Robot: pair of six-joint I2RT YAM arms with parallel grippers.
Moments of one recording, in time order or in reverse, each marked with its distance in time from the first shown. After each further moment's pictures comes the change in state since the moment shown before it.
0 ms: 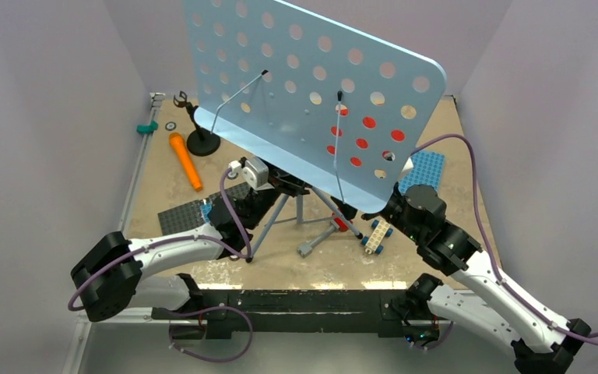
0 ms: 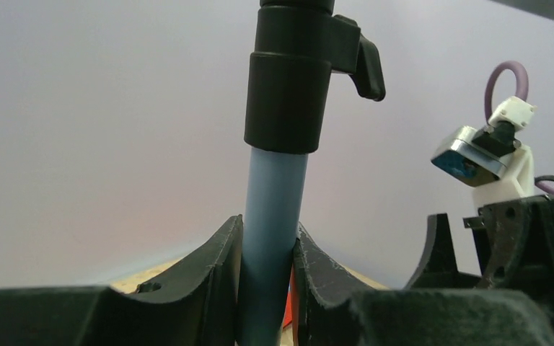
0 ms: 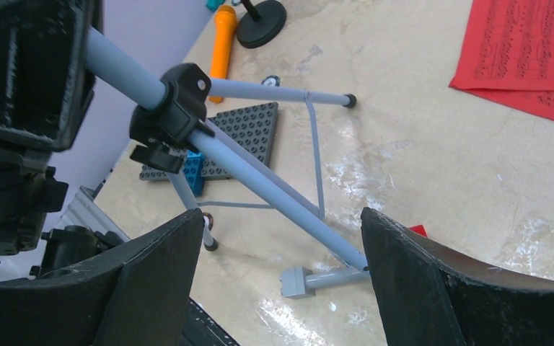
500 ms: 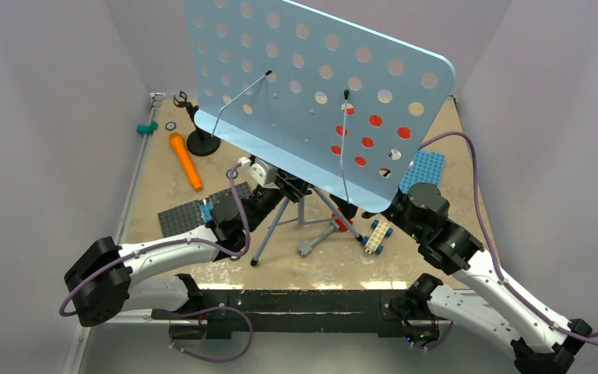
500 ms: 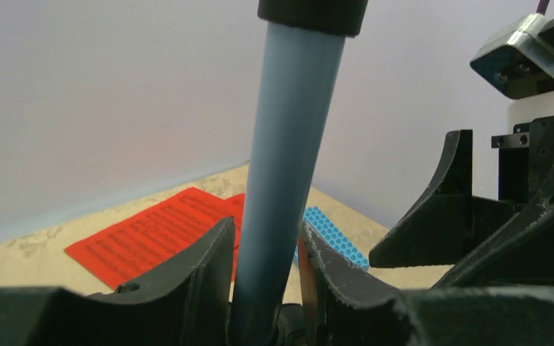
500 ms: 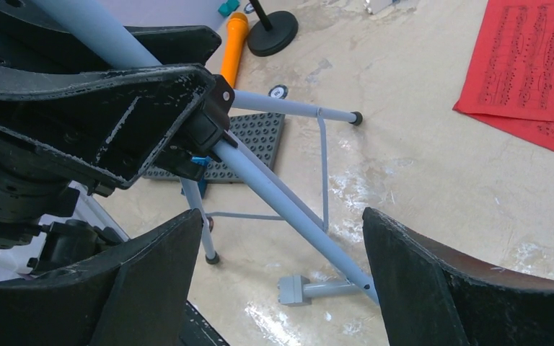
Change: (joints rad) left arm -0.024 -0.083 0.015 -0.232 -0.017 -0.038; right arm 0.000 0.008 0.037 0.015 -0.035 -0.061
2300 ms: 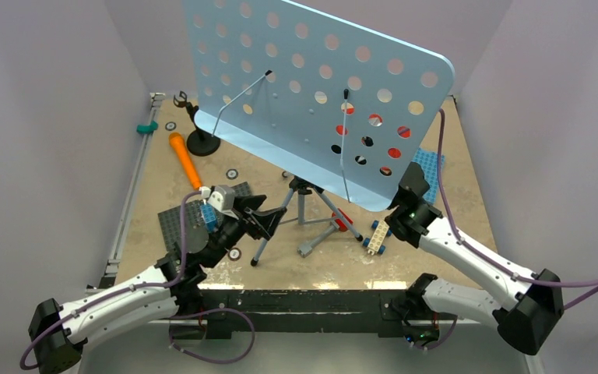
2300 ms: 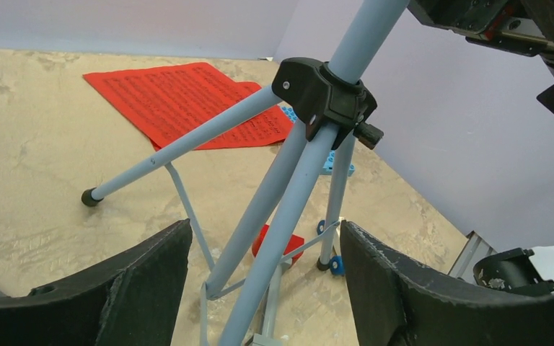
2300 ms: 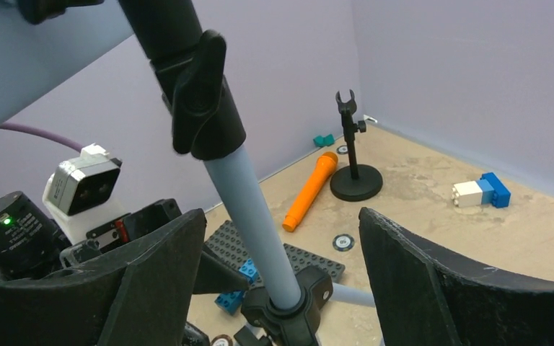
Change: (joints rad) left arm -0.014 -0.627 -0.315 -0.558 -0.122 -0.280; right arm -0.005 0.311 0.027 0.720 -0.243 -0.128
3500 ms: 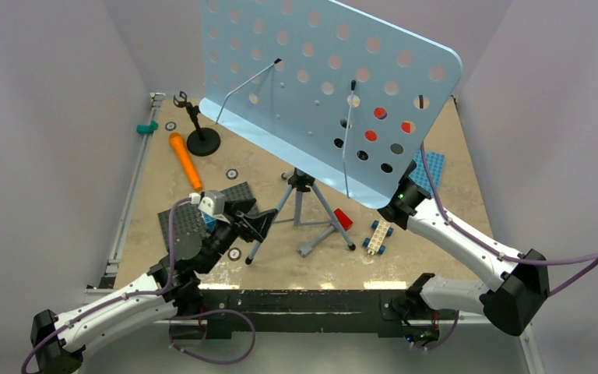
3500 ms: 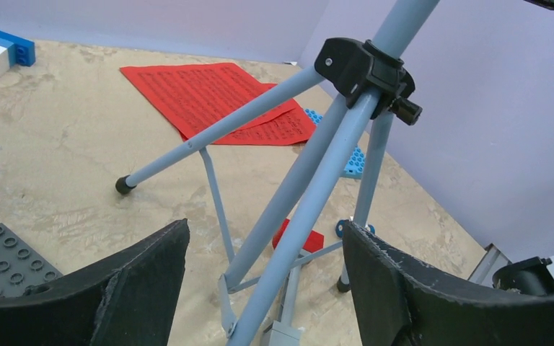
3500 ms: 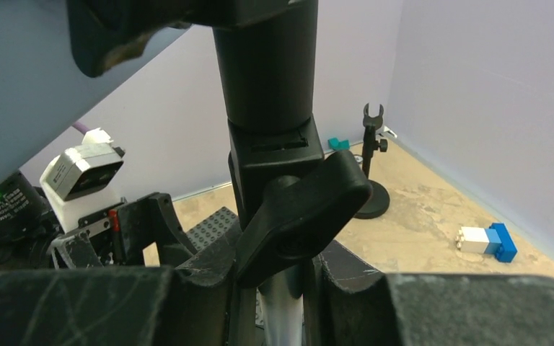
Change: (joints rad) left arm 0.000 -0.134 -0.048 -0.106 -0.068 -0.027; right arm -0.008 0.180 0.197 -0.045 -0.187 -0.140
